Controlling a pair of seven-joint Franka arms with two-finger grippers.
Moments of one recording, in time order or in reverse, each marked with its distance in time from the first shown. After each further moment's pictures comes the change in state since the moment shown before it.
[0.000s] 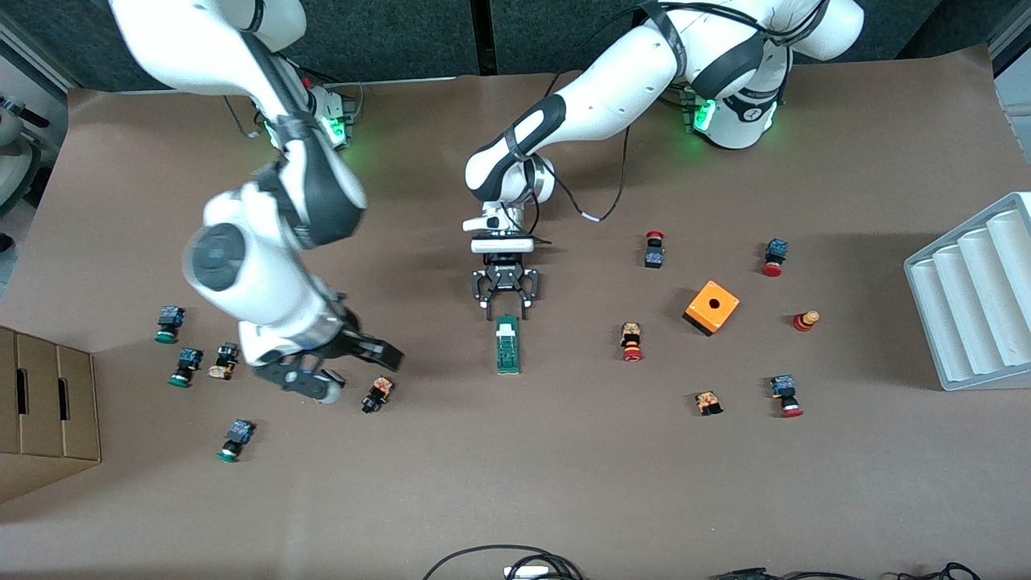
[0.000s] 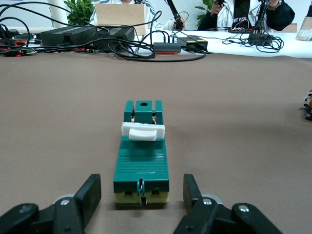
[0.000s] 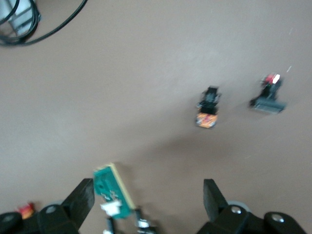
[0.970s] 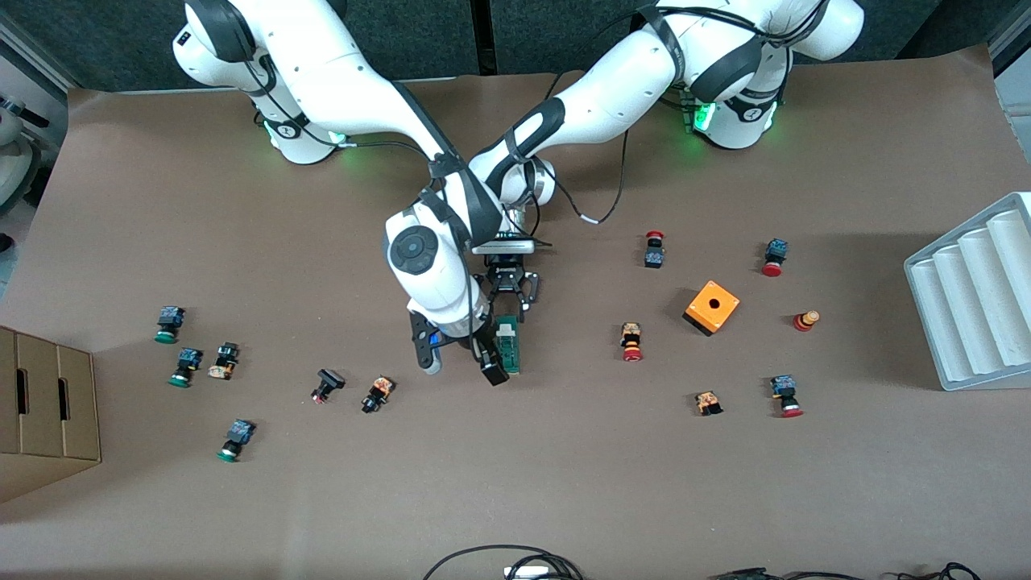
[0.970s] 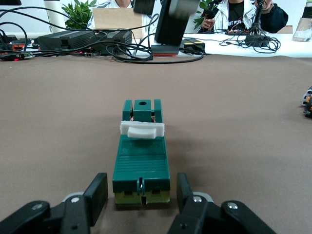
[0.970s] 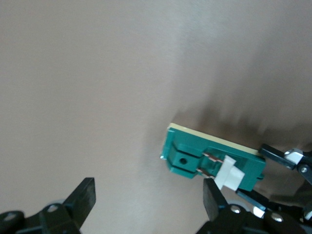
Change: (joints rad) left arm 0.000 0.013 0.001 0.004 0.024 -0.013 -0.001; right arm 0.359 0.265 -0.145 -0.014 0.195 0.408 0.887
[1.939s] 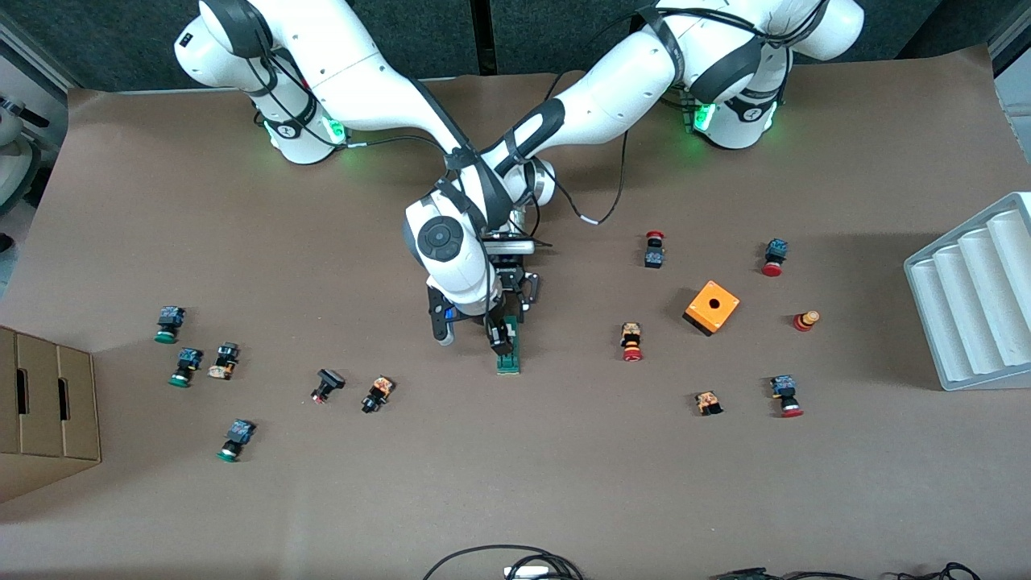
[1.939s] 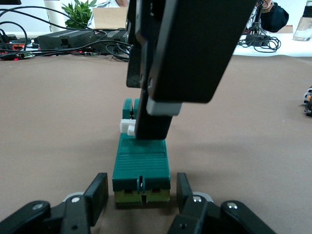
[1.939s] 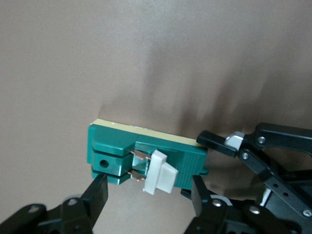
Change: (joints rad) left arm 0.000 0.004 0.000 0.003 0.001 -0.001 0.000; right arm 0.054 -0.005 0.024 -0.103 0.001 0.020 0.125
